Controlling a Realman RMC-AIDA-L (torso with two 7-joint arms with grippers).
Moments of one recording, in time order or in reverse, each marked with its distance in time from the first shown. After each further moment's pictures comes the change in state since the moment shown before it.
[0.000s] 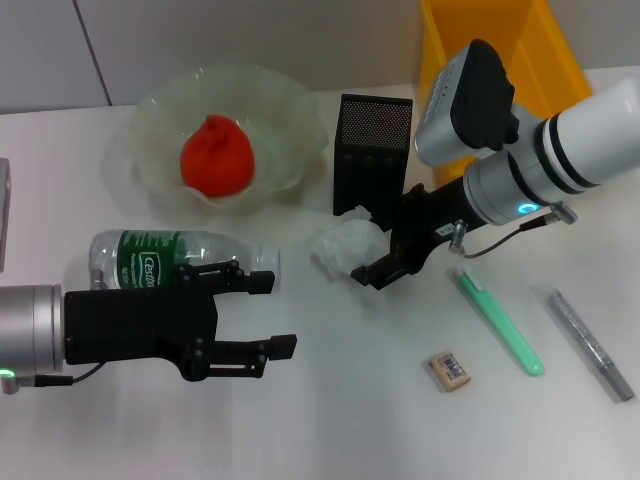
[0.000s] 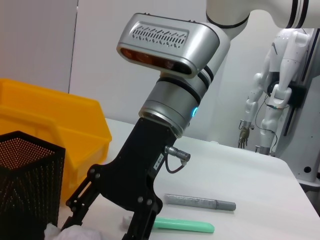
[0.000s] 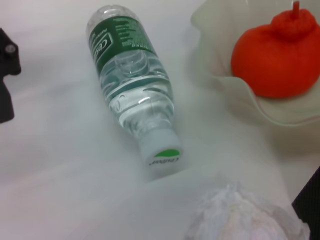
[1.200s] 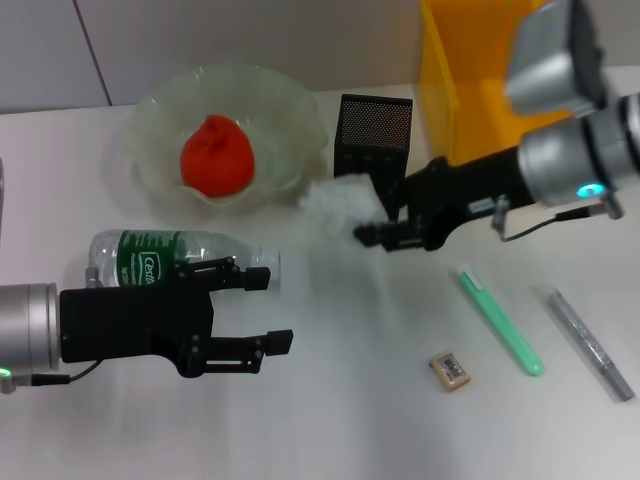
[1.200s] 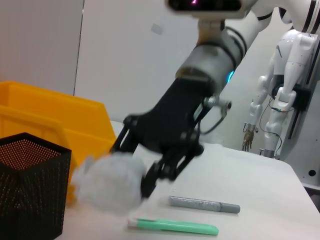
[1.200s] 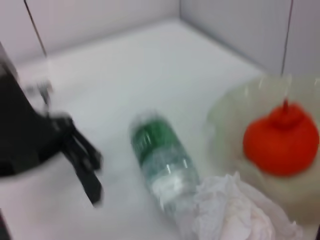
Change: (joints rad) left arm 0.005 0.000 -0.013 0.001 0.000 0.000 0.000; right arm -0.177 -0.010 0.097 -0.293 0.214 -0.251 0.003
